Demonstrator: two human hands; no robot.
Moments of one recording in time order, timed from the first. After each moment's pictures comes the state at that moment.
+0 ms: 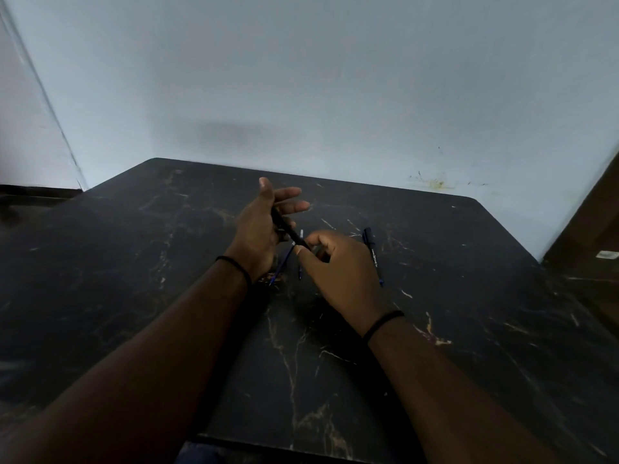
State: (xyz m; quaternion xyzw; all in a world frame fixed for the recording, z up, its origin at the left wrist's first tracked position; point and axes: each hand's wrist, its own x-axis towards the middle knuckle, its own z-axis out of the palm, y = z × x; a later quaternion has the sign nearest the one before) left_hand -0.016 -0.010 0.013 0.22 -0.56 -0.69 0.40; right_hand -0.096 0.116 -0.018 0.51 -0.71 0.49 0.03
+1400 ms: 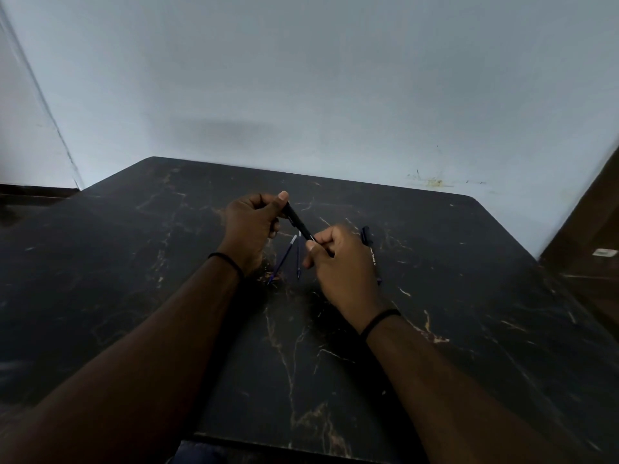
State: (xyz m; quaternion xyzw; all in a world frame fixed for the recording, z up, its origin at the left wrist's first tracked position) left_hand -0.015 -0.026 0.005 0.26 -0.59 -0.62 0.45; right_hand -0.092 0.116 -0.014 0.42 -0.73 0.54 -0.04
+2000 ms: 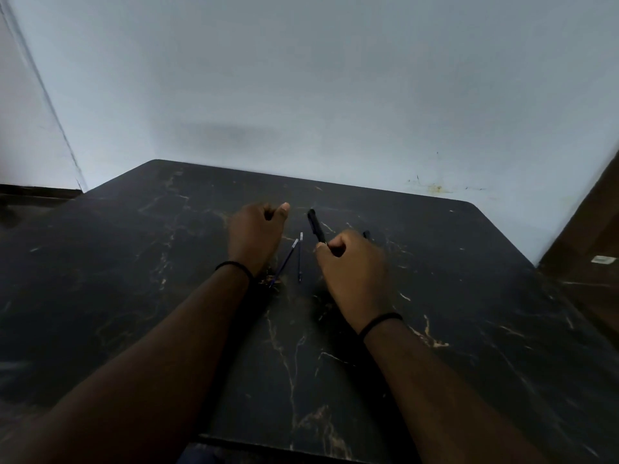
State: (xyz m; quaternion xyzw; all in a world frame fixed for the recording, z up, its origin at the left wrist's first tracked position) left_hand -0.019 -0.032 -0.003 0.37 -0.77 -0.28 0.43; right_hand -0.096 0.120 -0.011 0.37 -0.82 0.44 0.07
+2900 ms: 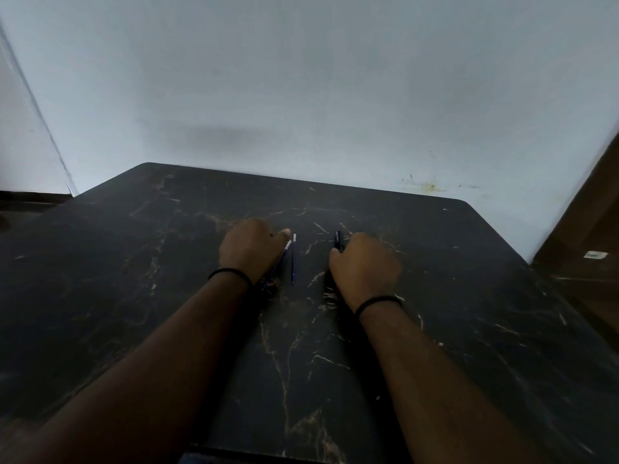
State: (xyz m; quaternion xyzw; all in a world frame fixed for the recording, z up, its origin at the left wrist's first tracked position) left_hand -0.018 -0.029 -0.009 0.41 -0.86 -0.14 0.28; right_hand -0.128 0.112 -0.009 0.30 -0.91 0.24 0.13
